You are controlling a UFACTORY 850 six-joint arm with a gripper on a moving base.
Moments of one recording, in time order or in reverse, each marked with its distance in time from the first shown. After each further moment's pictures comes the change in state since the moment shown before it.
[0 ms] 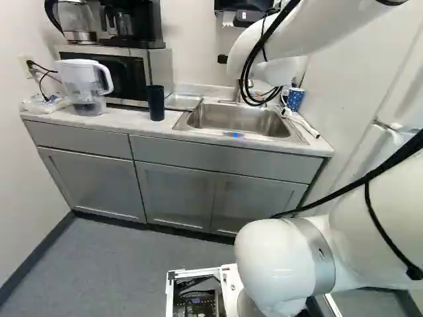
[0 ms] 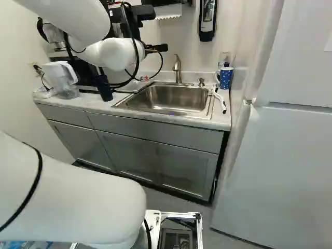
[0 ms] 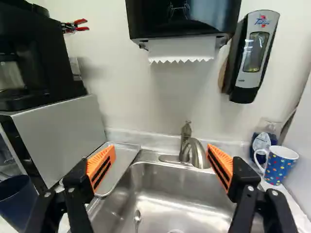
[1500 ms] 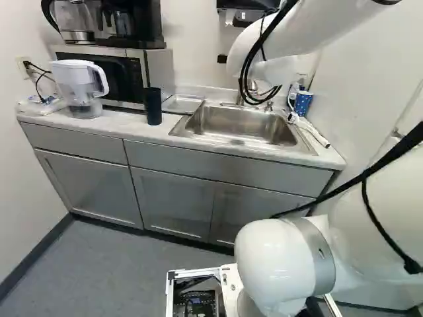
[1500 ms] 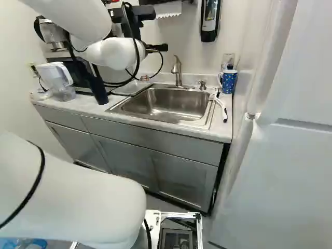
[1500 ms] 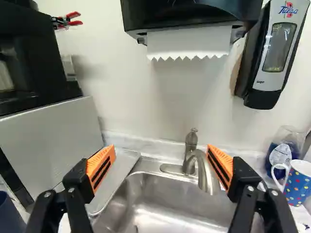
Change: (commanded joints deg) arm 0.0 -1.8 -1.5 0.0 0.0 0.0
